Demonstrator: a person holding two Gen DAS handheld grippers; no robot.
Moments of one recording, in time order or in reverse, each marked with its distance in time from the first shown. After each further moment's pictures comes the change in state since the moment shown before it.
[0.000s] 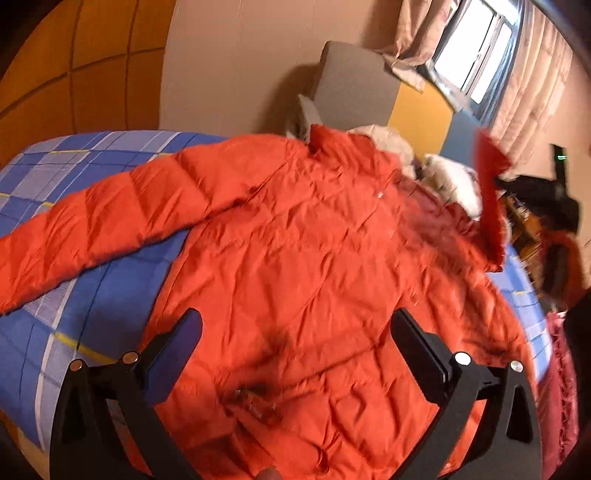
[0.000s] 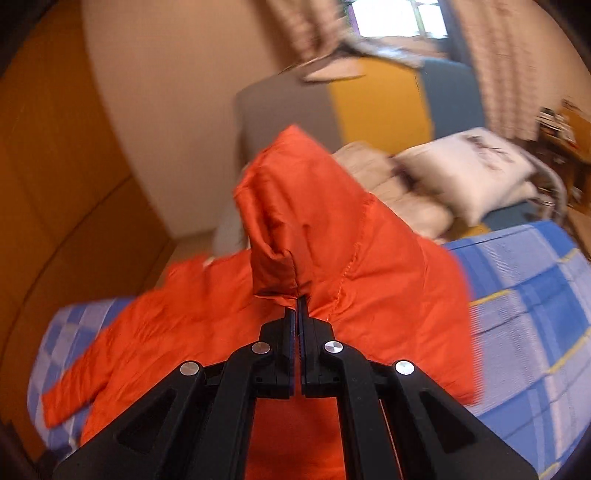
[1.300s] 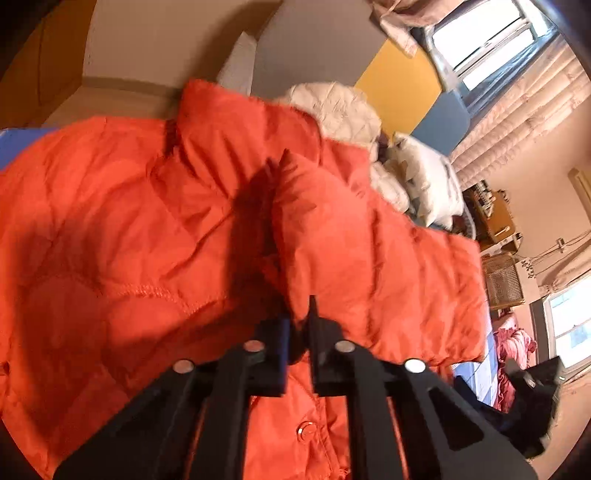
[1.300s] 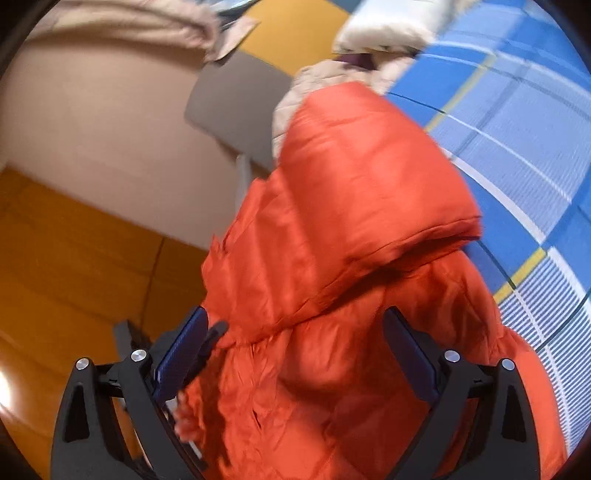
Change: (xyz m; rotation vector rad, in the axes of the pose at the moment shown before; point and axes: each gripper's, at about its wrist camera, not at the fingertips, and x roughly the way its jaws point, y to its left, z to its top) left arm 0.229 -0.111 0.148 -0.071 0.210 -0.248; right arm 0.020 -0.096 -0.103 0.721 0.038 0.296
